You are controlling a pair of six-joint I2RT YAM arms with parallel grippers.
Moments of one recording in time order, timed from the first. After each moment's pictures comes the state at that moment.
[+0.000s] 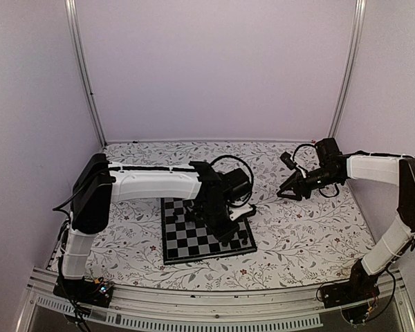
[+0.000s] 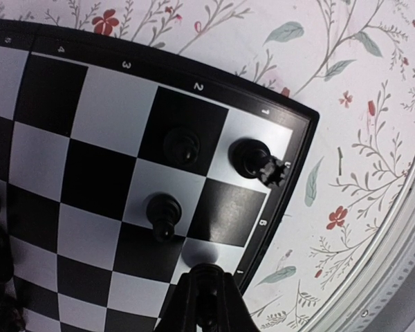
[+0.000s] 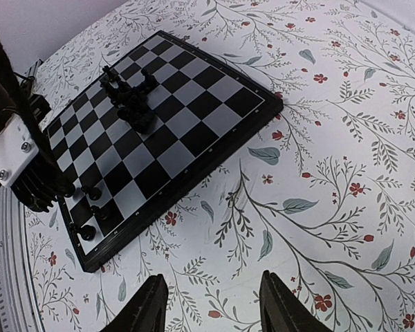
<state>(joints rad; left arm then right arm) -1.10 2.19 1.80 -0.95 0.16 -0.06 0.22 1.59 0.98 -0.40 -0.79 -0.53</state>
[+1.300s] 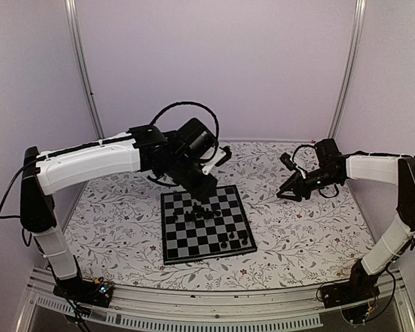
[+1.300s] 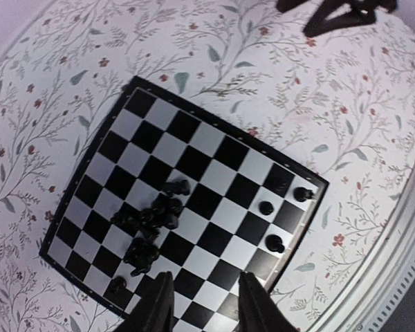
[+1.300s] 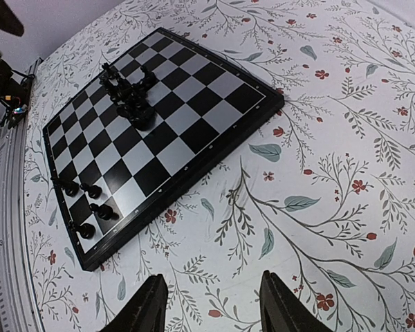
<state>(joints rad) -1.02 1.80 1.67 -0.85 -0.08 -0.12 0.22 1.60 0.98 -0.40 -0.79 -0.53</state>
